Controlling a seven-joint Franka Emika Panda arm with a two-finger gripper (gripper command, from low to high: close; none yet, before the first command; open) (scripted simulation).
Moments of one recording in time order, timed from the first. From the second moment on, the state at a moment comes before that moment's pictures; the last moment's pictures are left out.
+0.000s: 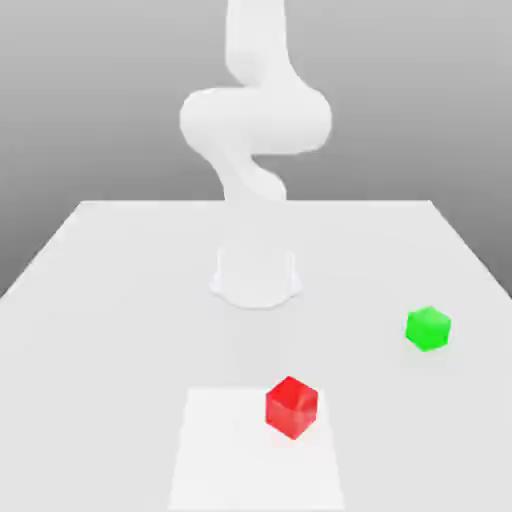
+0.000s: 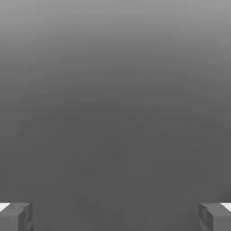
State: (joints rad) arm -0.04 -0.73 0.06 -2.35 -0.01 2.35 0.89
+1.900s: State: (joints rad) arm 0.06 -0.13 0.38 -2.85 0.09 2.72 1.73
